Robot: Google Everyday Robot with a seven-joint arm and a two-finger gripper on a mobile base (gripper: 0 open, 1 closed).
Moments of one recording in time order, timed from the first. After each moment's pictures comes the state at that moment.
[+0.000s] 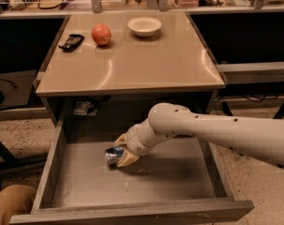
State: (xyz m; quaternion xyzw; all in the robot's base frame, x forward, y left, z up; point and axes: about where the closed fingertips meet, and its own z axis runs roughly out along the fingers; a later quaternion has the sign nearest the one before) arm 0.516 0.066 0.599 -0.76 0.56 0.16 0.29
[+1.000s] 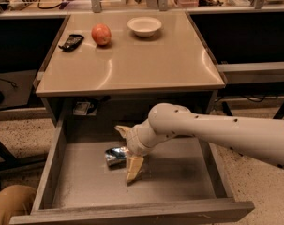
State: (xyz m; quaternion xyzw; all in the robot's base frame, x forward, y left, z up) arm 0.516 0.066 0.599 -0.76 0.56 0.16 0.29
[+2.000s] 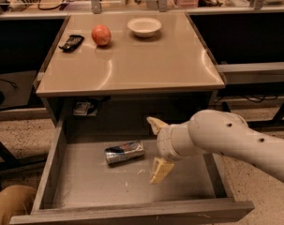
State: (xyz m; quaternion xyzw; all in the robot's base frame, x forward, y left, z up) arm 0.478 -0.030 0.678 -0.70 0.63 0.07 0.33
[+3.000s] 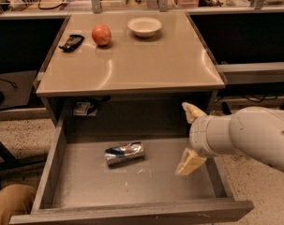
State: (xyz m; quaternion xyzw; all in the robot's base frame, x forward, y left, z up) arm 0.474 -0.119 0.745 -0.64 0.68 -0.03 0.34
